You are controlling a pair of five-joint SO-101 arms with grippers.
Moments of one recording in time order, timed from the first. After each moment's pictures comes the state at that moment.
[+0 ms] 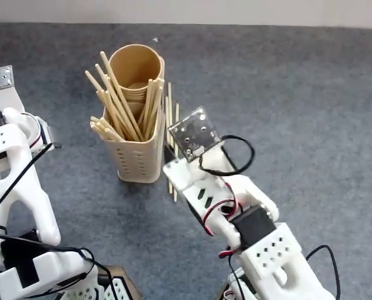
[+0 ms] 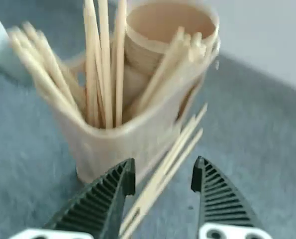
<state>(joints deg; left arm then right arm) -32.5 -8.3 16.4 71.3 0.2 -38.7 -57.6 50.9 41.1 6.0</state>
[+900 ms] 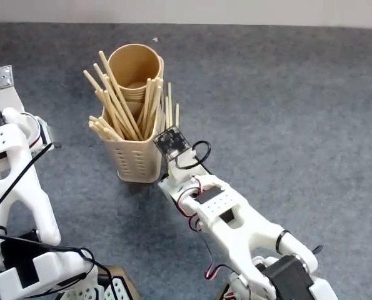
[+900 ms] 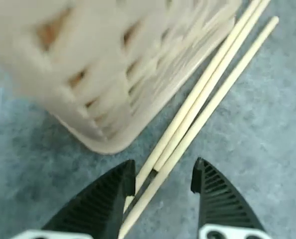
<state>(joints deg) -32.5 -8.3 16.4 71.2 0.2 -38.6 -16.1 60.9 11.6 1.5</state>
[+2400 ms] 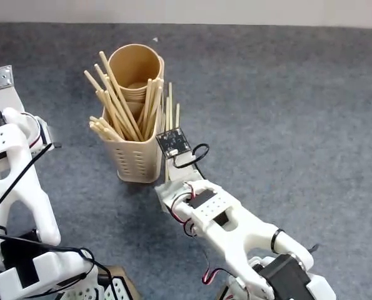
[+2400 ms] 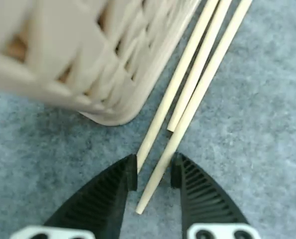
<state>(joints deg) -32.5 -8.3 16.4 71.2 0.2 -42.4 -15.1 61.0 14.6 -10.2</state>
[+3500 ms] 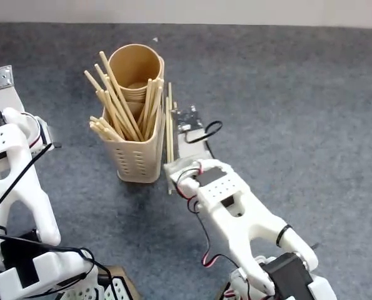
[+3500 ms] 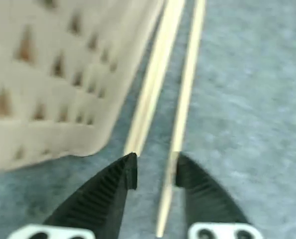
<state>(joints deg) -32.5 -8.3 16.4 71.2 0.2 -36.3 -15.1 50.0 26.2 -12.4</state>
